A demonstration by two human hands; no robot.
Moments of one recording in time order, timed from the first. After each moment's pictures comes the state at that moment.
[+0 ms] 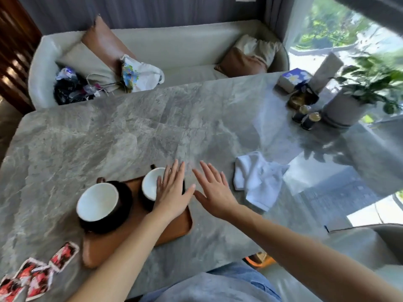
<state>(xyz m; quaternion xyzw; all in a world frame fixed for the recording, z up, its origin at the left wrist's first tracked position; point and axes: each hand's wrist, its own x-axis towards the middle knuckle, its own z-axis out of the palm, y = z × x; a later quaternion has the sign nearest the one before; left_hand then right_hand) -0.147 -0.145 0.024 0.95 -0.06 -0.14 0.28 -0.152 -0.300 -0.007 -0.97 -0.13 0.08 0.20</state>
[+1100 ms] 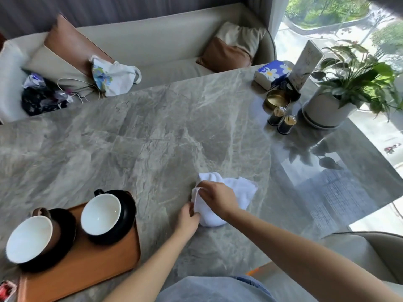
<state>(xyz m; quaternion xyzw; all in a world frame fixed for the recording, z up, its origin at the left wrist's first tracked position) -0.127 -0.335 -0.058 0.80 0.18 -0.24 0.53 -0.094 -0.462 -0.037 -0.94 -0.10 0.06 0.33</state>
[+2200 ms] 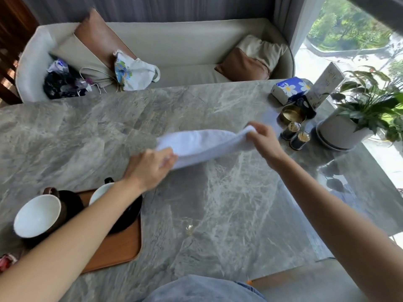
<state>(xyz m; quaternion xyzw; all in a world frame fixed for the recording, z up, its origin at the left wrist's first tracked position) -0.043 -0.231 0.069 0.96 -0.16 0.07 0.20 0.007 -0.528 0.086 -0.84 -0.01 0.01 0.54</state>
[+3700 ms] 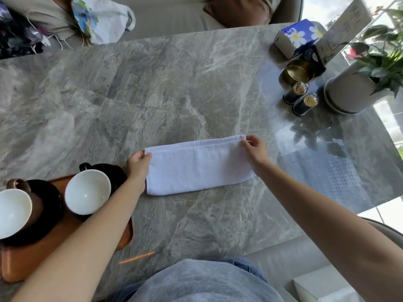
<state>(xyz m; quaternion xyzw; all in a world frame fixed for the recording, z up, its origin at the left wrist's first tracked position) -0.024 -0.241 -0.076 0.70 0.37 -0.10 0.61 -0.010 -0.550 -0.073 -0.79 0.29 0.08 0.54</state>
